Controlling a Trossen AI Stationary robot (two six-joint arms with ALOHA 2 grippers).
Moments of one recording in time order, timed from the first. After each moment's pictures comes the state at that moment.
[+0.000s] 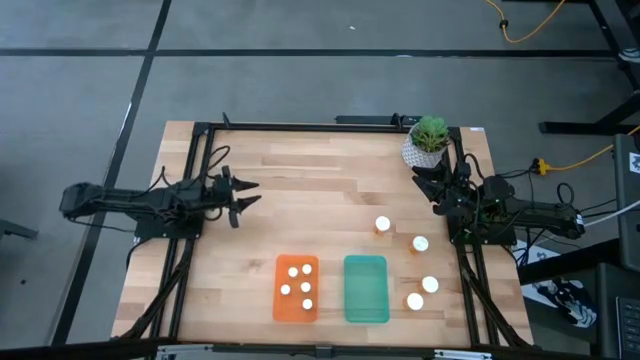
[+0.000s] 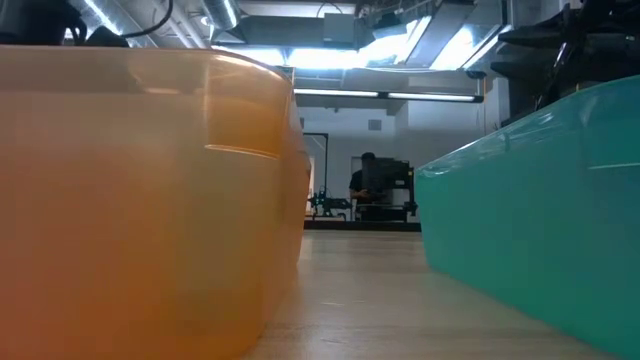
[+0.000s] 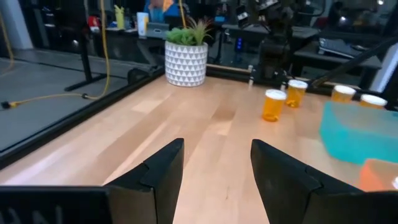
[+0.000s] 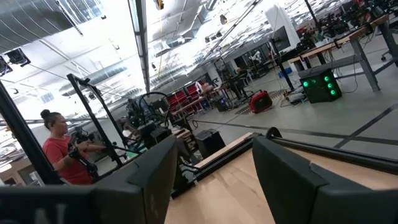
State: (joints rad) left arm 0.05 0.29 0.01 0.18 -0.25 -0.12; right arm -0.09 0.06 0.08 0.24 0.24 0.46
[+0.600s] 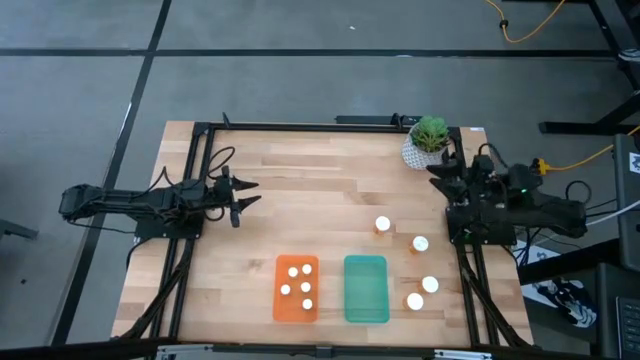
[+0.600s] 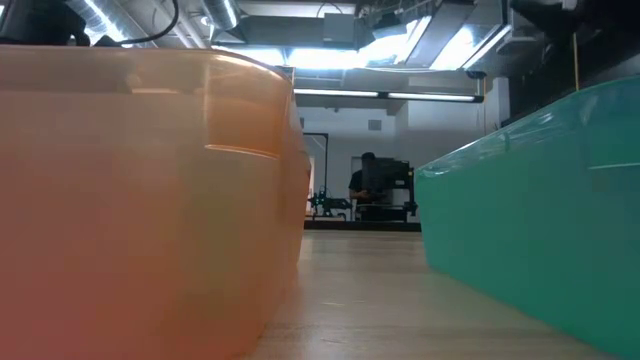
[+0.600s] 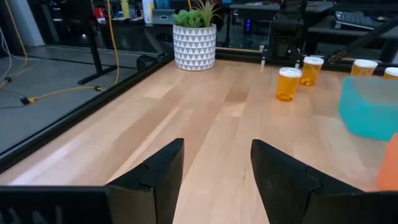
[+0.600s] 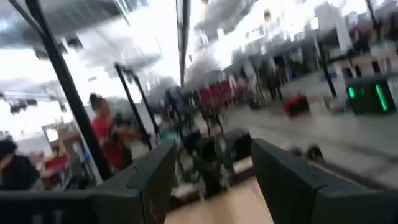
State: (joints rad) left arm 0.08 0.29 0.01 0.11 -0.25 -0.07; right arm -0.09 0.09 0.36 0.01 0.05 0.40
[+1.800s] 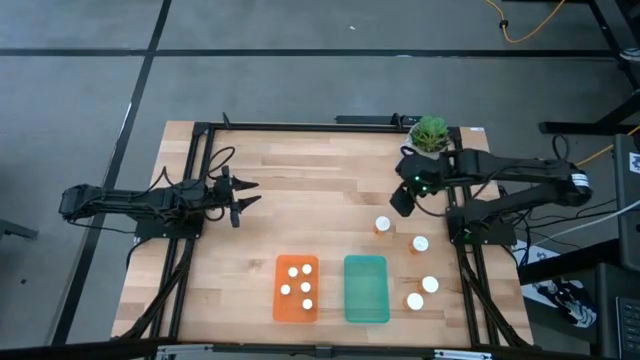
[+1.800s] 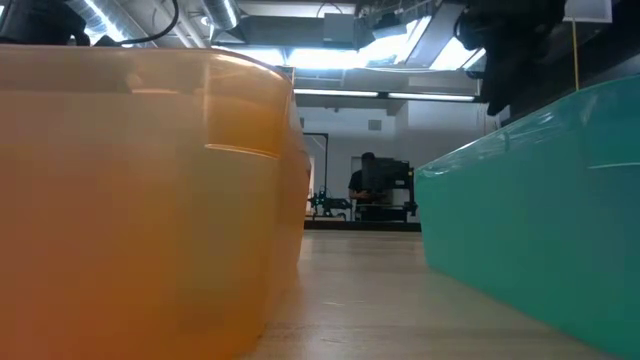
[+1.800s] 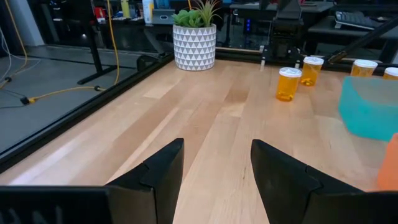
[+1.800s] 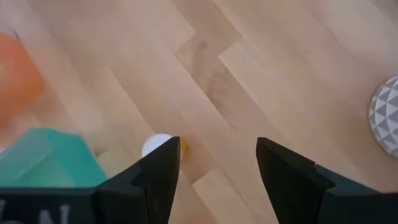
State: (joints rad) left arm 0.08 0.29 0.01 0.11 -0.25 -0.07; right arm -0.09 1.11 1.04 -1.03 0.14 0.57
